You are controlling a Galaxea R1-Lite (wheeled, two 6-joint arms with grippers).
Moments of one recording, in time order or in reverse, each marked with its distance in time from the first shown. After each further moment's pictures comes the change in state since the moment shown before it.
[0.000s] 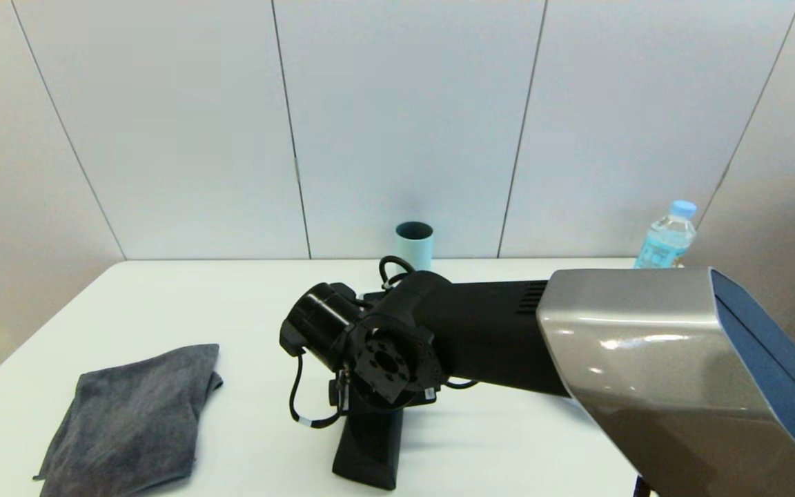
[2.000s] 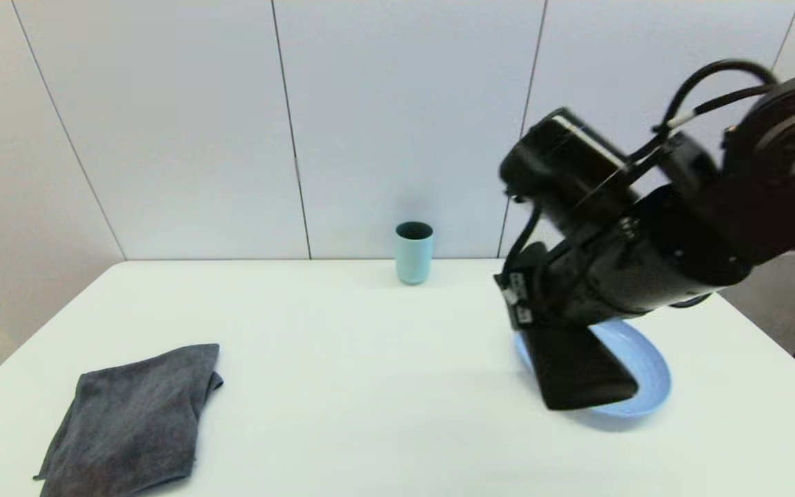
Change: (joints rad) left arm 0.000 0.000 0.000 0.000 0.000 0.000; right arm -0.267 -0.610 0.327 0.119 0.028 -0.271
